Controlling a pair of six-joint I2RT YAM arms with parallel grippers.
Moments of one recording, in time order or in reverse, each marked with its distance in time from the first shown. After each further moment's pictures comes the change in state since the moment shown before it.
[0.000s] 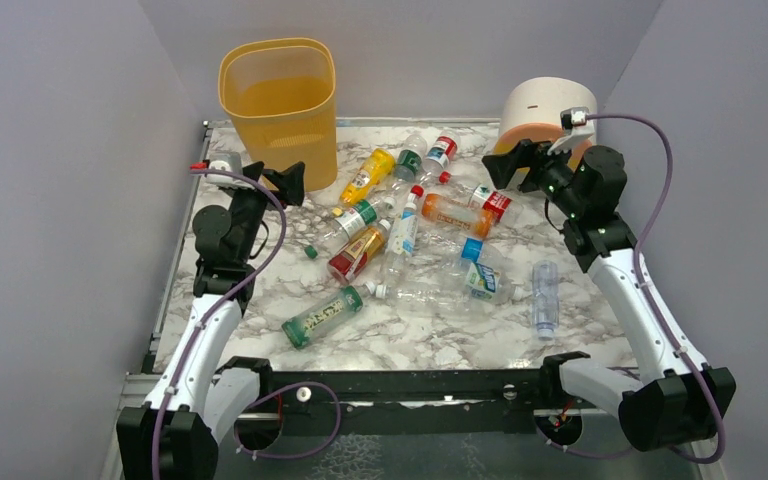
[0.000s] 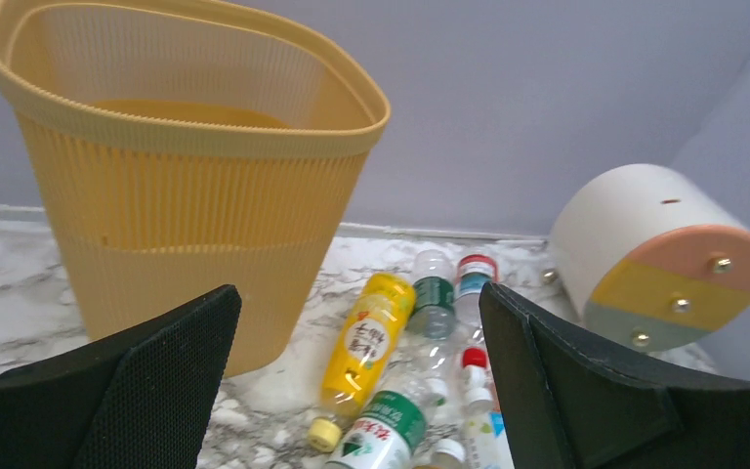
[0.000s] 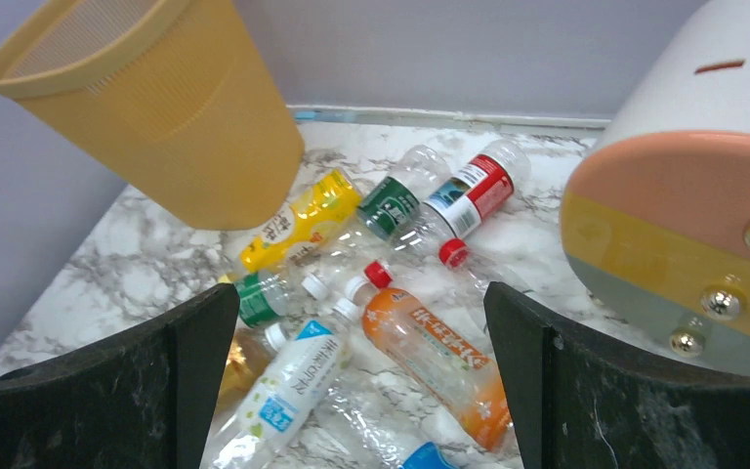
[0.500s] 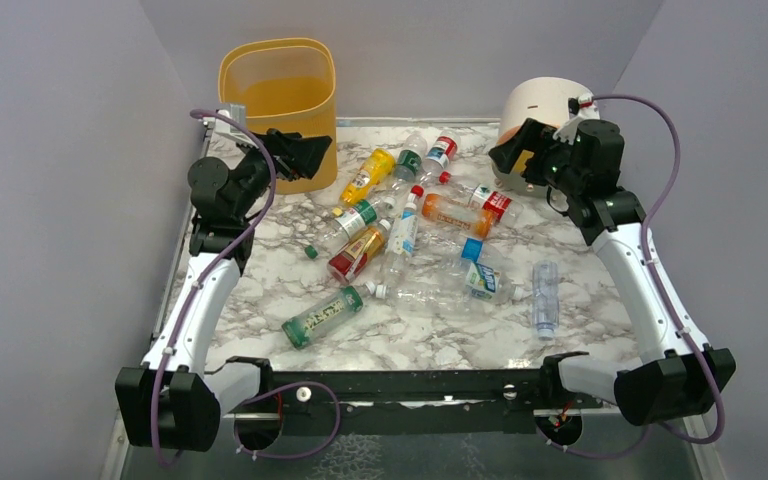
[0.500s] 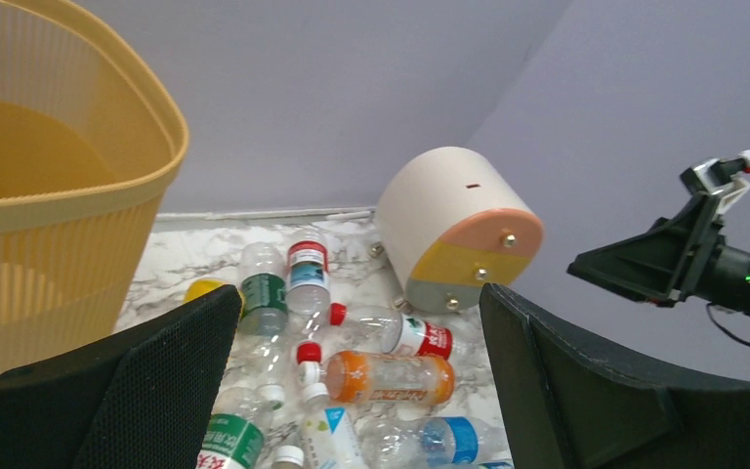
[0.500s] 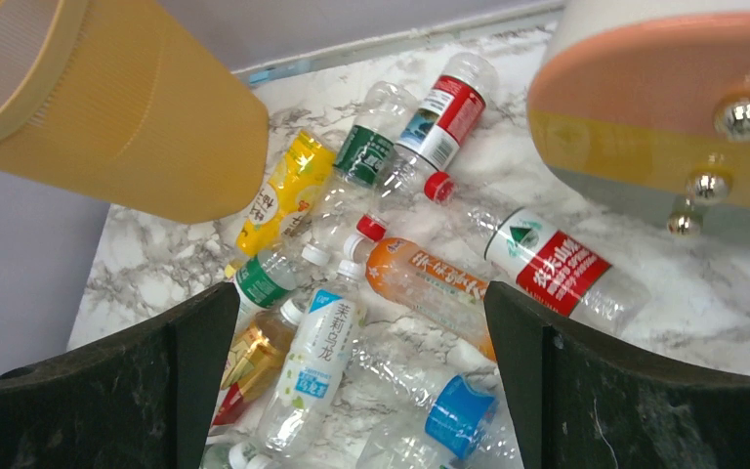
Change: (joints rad) left arm 0.000 0.191 0.311 -0.084 0.330 -0.312; right arm 0.000 0.128 0.279 -0.393 0.118 0.165
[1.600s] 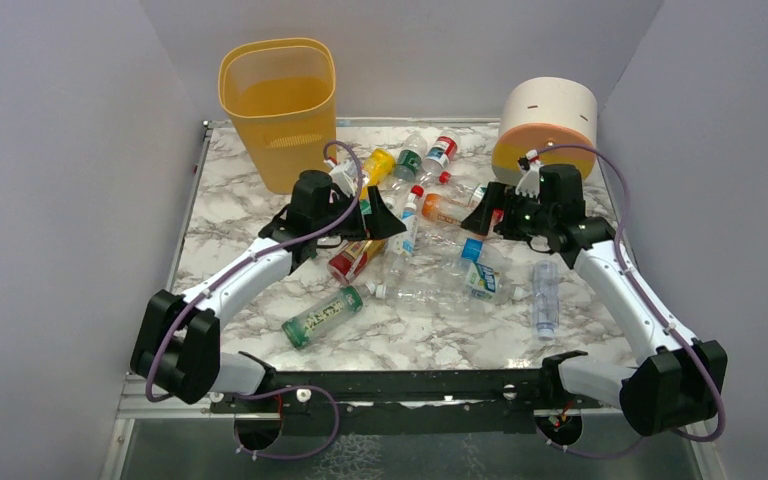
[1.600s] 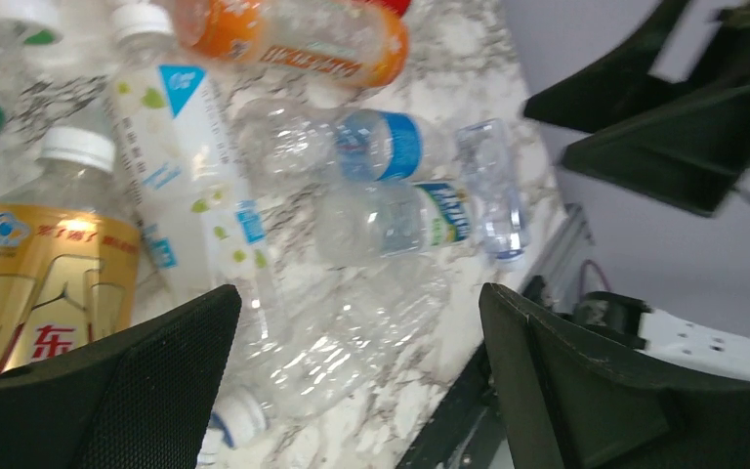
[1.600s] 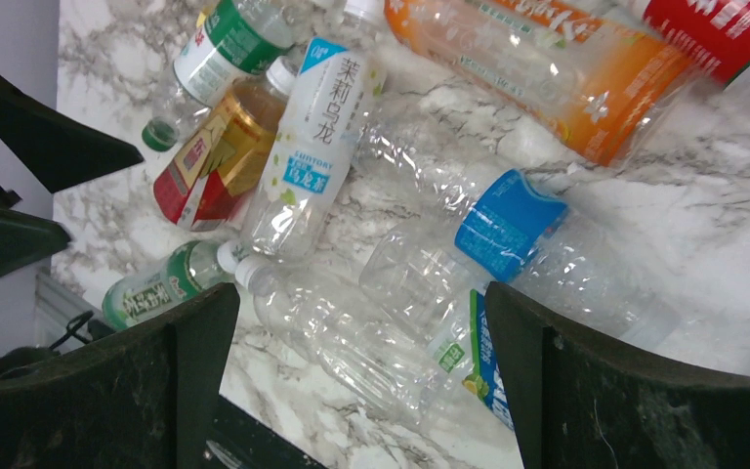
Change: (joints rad) left arm -0.361 0.237 -0.051 -0.335 0.067 -0.033; right arm 0.066 -0.044 -0.301 -0.103 -0.230 -0.025
